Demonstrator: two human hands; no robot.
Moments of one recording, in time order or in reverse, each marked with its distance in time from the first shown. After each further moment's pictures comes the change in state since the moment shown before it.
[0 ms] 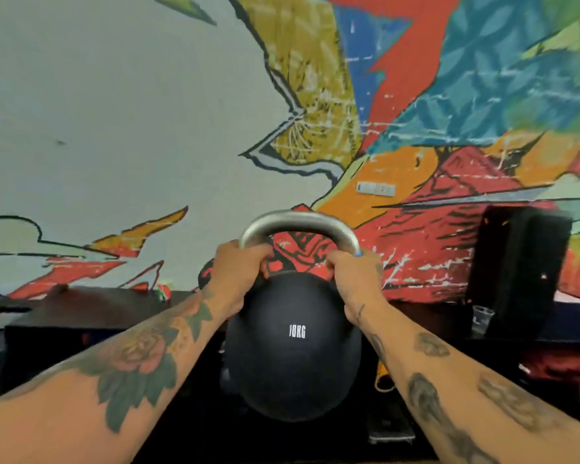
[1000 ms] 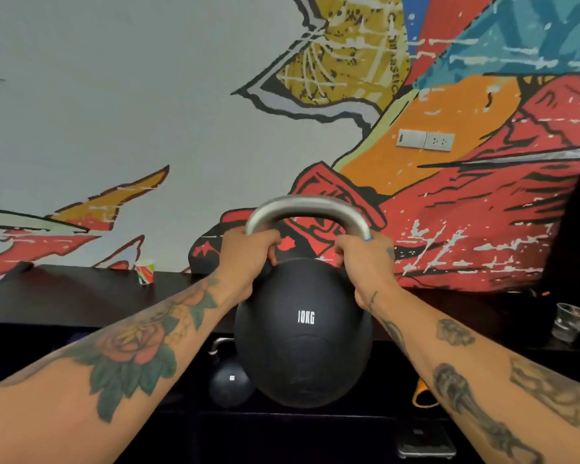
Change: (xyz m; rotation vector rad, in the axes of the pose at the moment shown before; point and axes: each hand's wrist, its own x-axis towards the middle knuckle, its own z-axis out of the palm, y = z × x) left_hand 0.245 -0.210 0.097 0.056 0.063 -0.064; right_hand 0.264 0.202 0.098 -0.051 -0.030 0.053
